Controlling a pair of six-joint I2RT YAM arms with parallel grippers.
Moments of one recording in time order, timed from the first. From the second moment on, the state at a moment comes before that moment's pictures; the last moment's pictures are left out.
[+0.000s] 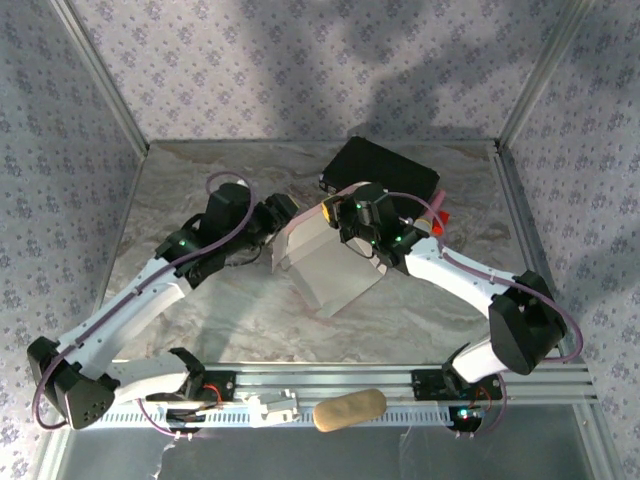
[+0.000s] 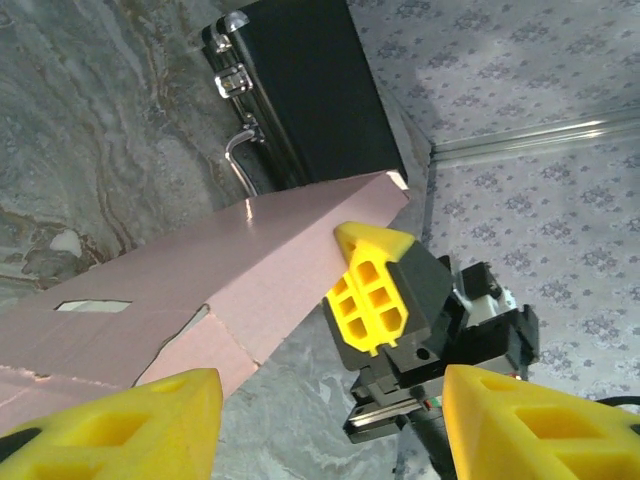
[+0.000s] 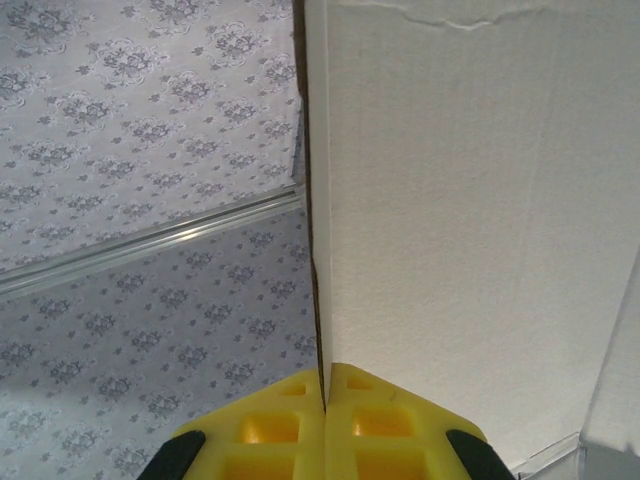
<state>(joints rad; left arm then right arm) -0.70 1.14 1.14 -0.51 -0.01 -1.23 0.68 1.46 1.01 0.08 -0.03 1.71</state>
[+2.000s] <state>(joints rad) -0.40 1.54 0.50 0.60 0.42 -1.23 0.58 1.31 1.02 -0.09 0.02 1.95</state>
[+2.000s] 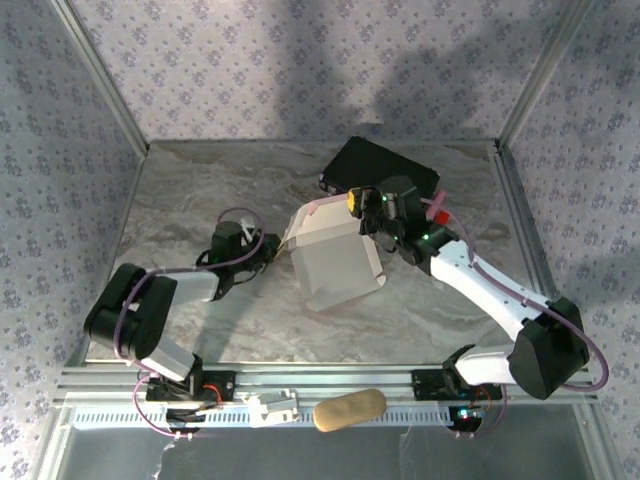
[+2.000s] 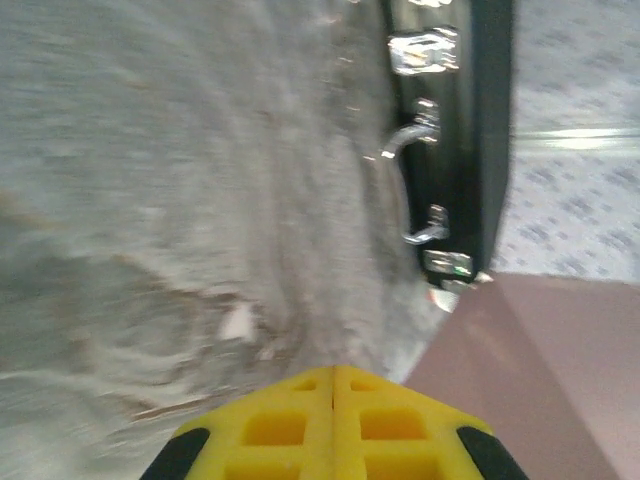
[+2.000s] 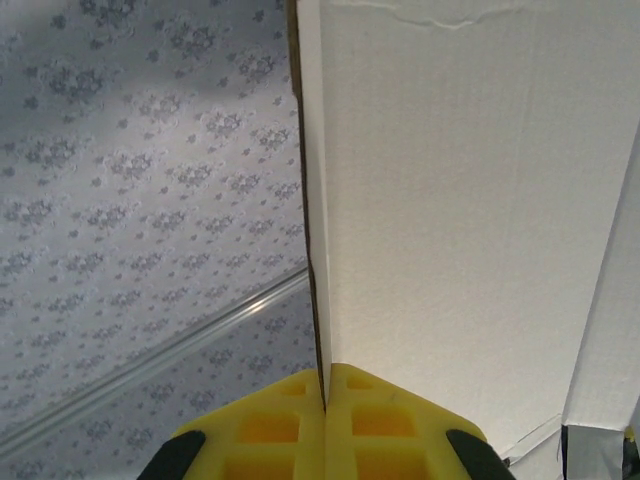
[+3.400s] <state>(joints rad) -0.55 1.47 0.43 0.93 0.35 -1.29 0.49 1.37 0.99 0.05 0.01 2.05</state>
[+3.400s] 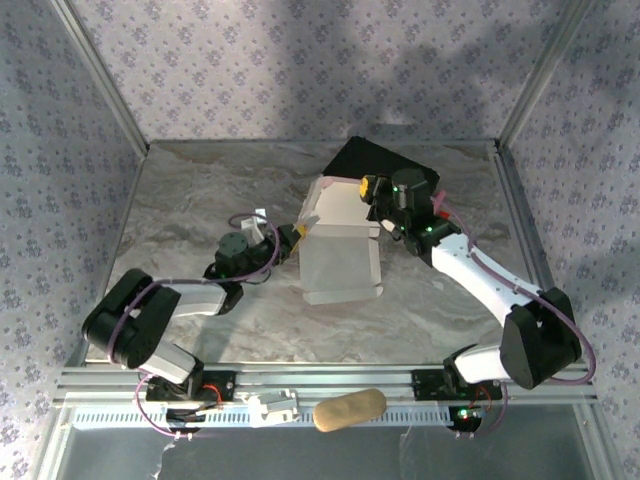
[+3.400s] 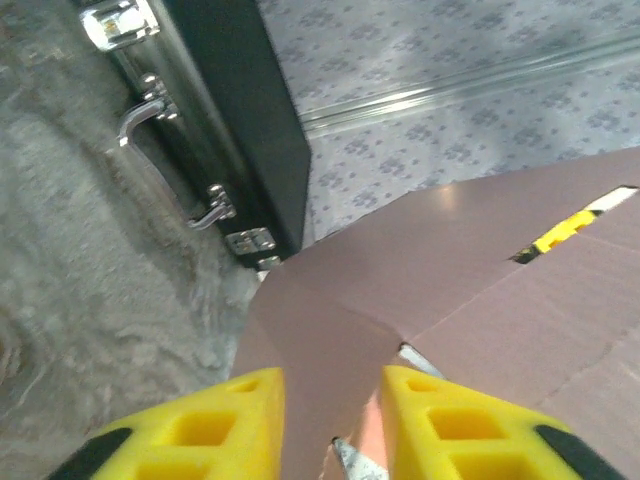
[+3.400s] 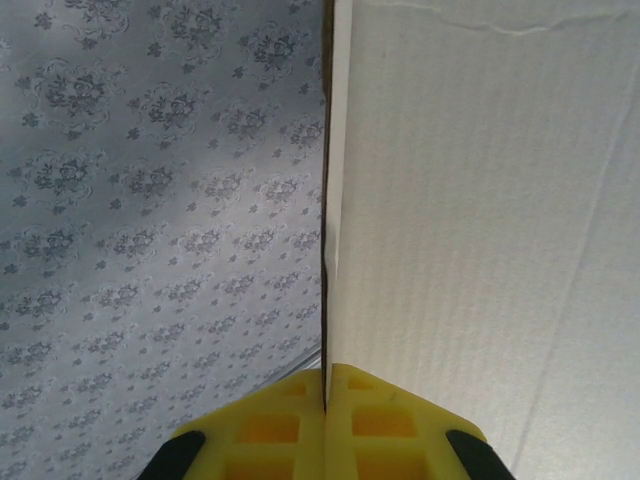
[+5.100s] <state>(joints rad) -0.63 1.34 0.59 0.28 0.24 -0.24 0.63 1.54 0.83 0.32 0.14 1.91</state>
